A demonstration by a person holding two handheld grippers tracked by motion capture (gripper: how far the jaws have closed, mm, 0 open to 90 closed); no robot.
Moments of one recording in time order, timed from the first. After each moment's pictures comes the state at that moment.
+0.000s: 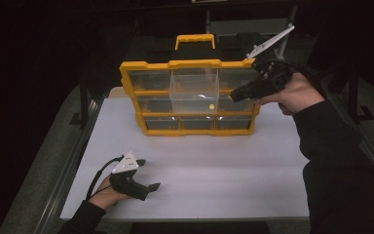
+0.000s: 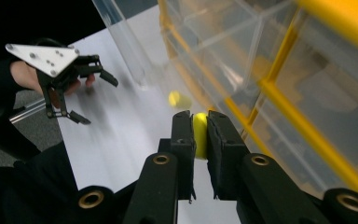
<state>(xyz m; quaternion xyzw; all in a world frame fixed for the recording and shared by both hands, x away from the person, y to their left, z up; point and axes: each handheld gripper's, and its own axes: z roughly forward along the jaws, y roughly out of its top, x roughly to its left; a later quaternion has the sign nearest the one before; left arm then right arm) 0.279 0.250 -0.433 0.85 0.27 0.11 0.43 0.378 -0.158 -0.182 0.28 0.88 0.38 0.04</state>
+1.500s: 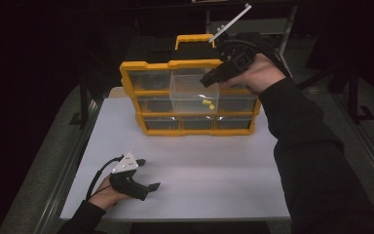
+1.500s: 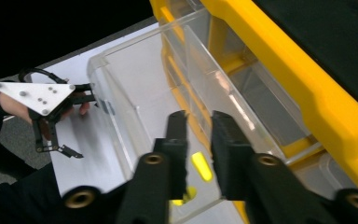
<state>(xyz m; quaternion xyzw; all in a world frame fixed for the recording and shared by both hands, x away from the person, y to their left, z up) 0.279 0.250 -0.433 0.85 0.27 0.11 0.43 0.408 -0.089 -0.159 0.25 0.89 0.37 0.06</state>
